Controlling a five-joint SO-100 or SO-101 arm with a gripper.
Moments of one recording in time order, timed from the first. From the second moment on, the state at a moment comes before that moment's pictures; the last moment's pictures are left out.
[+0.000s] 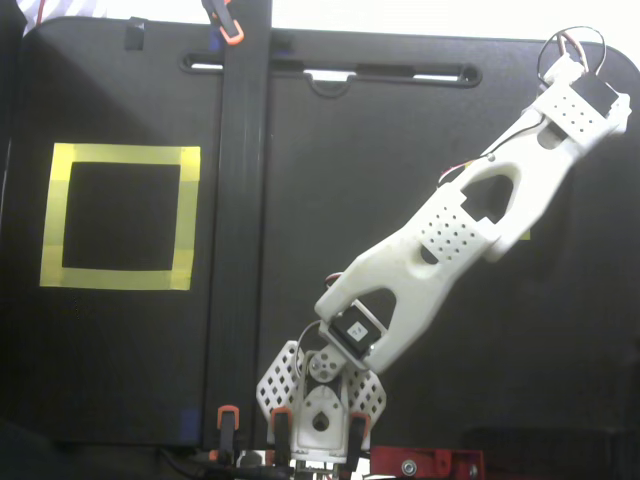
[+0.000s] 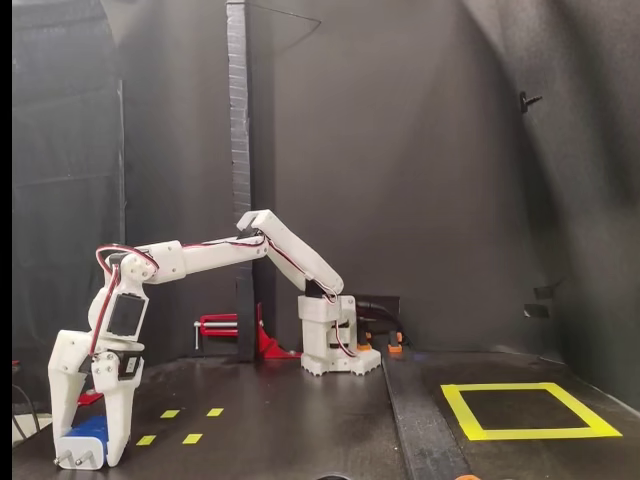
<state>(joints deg) 42.5 40.5 50.1 62.4 -129.2</state>
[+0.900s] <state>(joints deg) 41.5 56.1 51.6 79.7 -124.8</state>
